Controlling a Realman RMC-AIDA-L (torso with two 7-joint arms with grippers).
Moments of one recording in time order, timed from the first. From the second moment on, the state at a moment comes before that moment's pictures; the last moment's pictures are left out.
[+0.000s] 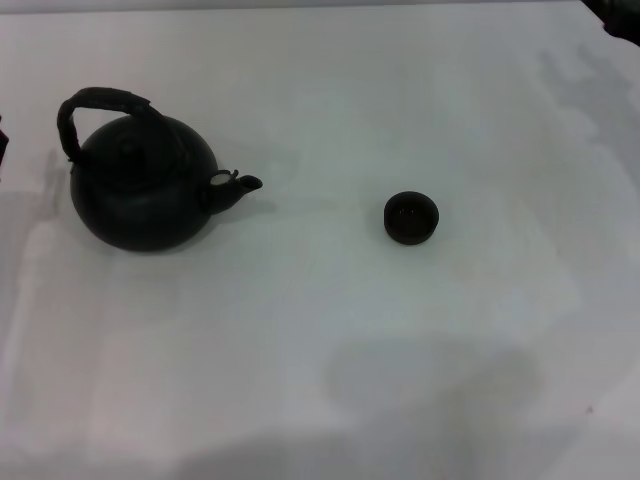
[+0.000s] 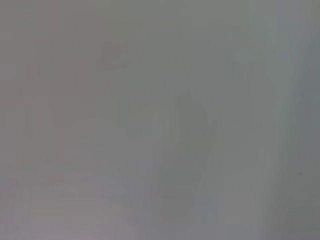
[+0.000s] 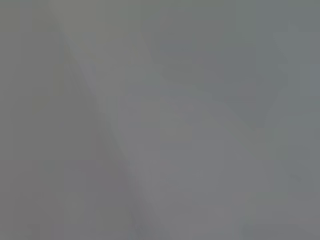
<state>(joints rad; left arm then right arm) -0.33 -2.08 0.29 -0.07 1.15 1.33 -0.34 0.51 1.93 -1.77 -0.23 0.02 -0.91 0.84</state>
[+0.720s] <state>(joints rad) -0.33 -2.07 0.29 -0.07 1.14 1.33 -0.34 0.68 1.76 -1.68 -0.57 -1.10 -1.12 1.70</state>
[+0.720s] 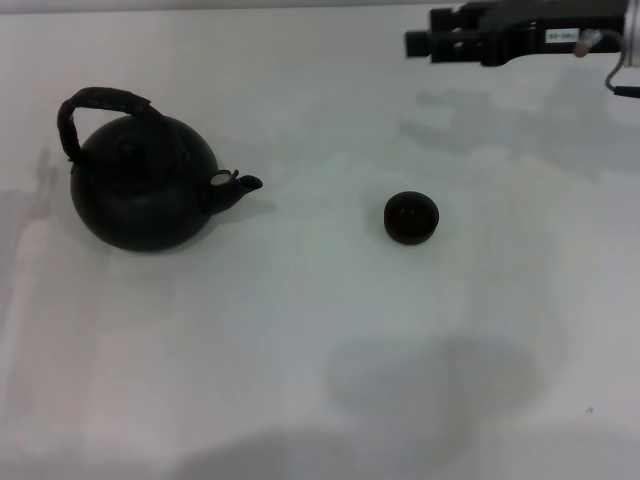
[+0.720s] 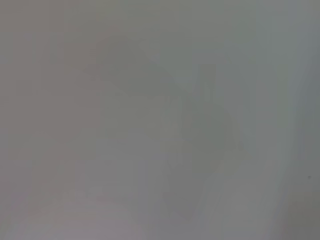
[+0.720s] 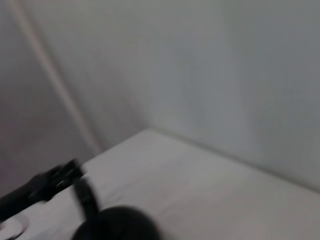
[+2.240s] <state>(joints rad) -0.33 -2.08 0.27 -0.06 1.11 1.32 -0.34 0.89 2.01 -1.46 -1.06 -2.34 -1.51 2.21</state>
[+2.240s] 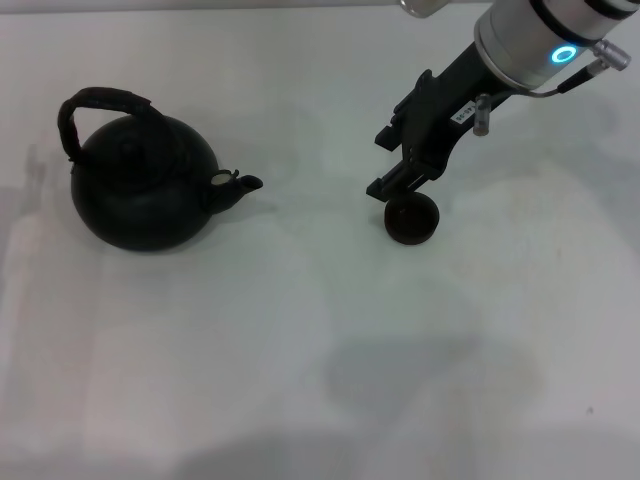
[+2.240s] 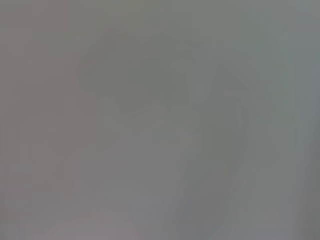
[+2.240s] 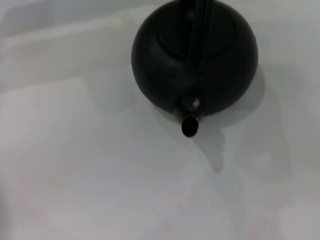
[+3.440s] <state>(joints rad) -0.34 -2.07 0.27 -0.06 1.08 1.32 -0.34 0.97 2.03 -1.68 -0.95 -2.42 -1.39 2.26</state>
